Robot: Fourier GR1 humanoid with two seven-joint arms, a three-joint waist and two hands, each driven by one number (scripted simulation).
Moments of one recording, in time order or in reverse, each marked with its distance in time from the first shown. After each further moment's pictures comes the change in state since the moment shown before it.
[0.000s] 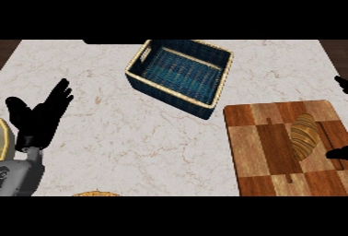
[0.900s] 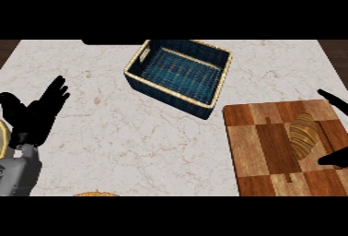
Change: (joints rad) left arm -0.015 -0.051 0.106 -0.011 -0.077 -0.083 0.048; right arm -0.003 0.021 0.039 0.153 0.148 0.003 -0.122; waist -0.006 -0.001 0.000
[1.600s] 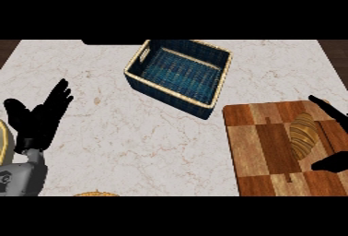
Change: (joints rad) left arm 0.034 -0.070 0.026 -0.056 -0.066 -0.004 0.012; right arm 0.030 0.039 0.020 0.000 0.069 -0.020 -0.061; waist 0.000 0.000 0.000
